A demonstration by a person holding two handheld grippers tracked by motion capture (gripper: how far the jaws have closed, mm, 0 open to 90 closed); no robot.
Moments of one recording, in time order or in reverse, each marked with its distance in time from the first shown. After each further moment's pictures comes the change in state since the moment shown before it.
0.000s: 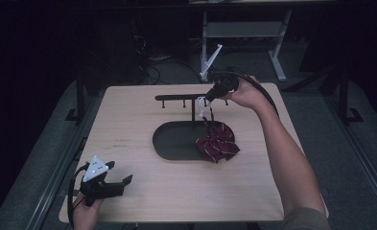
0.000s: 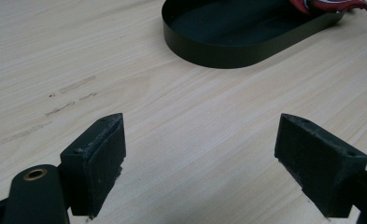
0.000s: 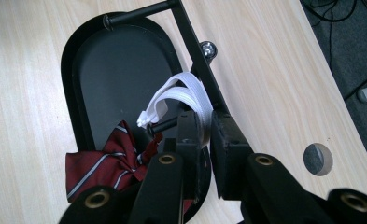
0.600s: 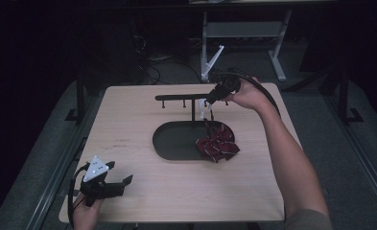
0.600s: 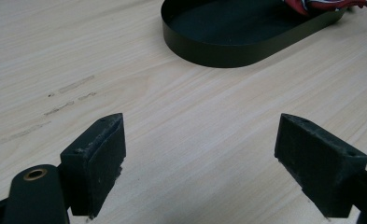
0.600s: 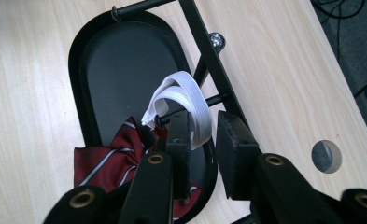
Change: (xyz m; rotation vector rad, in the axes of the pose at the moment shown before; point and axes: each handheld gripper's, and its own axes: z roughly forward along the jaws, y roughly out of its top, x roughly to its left) left arm 0.000 0.000 0.000 0.005 0.000 0.005; right arm 0.002 -0.004 0.000 0.006 0.022 0.010
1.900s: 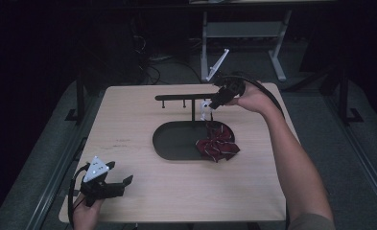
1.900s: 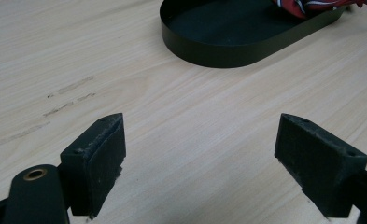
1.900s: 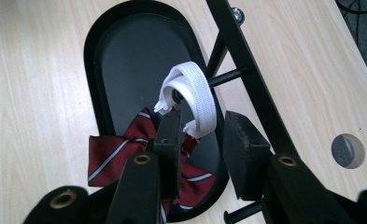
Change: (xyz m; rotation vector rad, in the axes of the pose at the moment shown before) left arm -0.002 0.000 0.000 -0.001 -0.001 -0.003; right arm 0.002 -0.016 0.000 -0.007 0.050 0.008
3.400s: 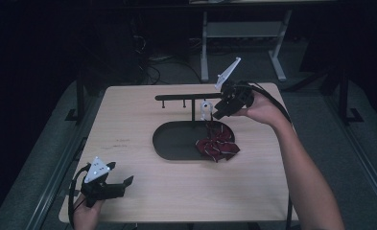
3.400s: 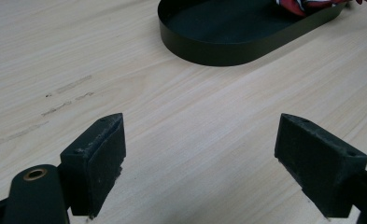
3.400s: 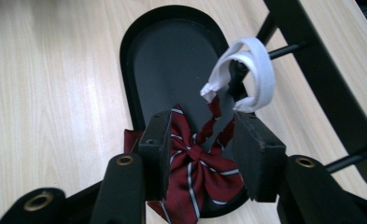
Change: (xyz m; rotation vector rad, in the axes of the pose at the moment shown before) left arm -0.002 0.000 0.000 0.007 0.001 0.009; right arm 0.026 -0.027 -0.009 -0.084 0.044 -0.012
